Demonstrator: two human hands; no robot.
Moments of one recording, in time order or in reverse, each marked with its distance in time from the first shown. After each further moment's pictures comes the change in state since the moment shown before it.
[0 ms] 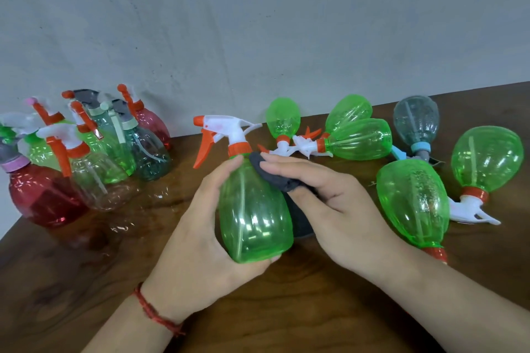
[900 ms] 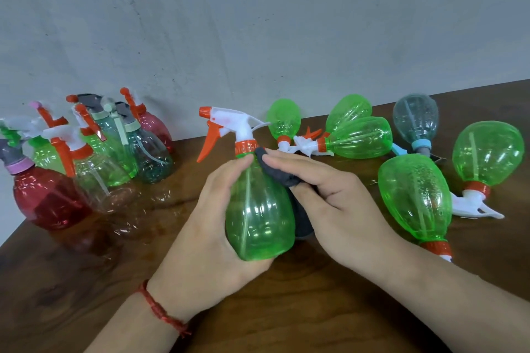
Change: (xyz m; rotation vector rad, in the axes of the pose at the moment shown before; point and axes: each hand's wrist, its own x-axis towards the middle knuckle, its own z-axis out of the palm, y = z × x) left_hand -0.002 -0.012 0.007 0.100 0.002 0.082; right_hand -0.004 0.006 0.005 -0.063 0.053 -0.020
